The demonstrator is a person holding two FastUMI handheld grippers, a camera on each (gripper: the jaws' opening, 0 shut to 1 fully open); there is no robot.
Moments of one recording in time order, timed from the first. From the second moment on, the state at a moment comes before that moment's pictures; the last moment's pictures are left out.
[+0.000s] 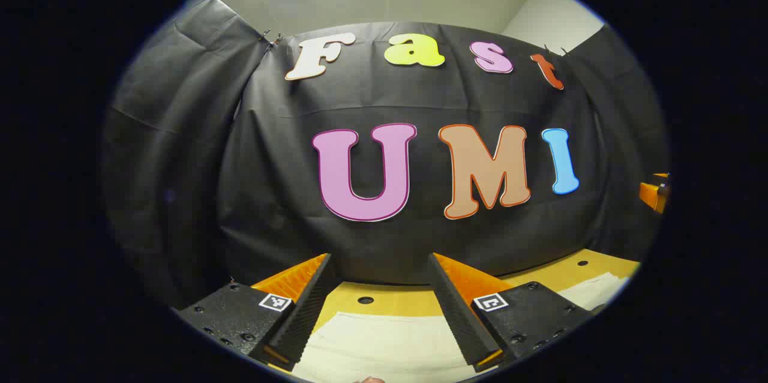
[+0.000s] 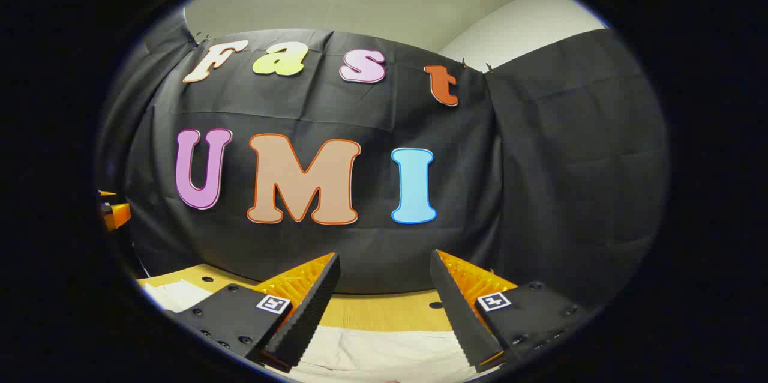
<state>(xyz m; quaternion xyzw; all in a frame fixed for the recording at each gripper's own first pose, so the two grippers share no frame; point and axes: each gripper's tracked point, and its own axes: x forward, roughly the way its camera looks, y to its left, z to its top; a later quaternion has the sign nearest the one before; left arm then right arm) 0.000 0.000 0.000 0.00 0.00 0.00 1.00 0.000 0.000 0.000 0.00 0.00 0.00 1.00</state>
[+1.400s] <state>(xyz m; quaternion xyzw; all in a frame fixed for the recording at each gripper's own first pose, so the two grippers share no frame) -0.015 0.044 -0.098 0.20 0.09 -0.08 0.97 0.019 0.025 -0.014 -0.01 0.00 0.02 1.00</state>
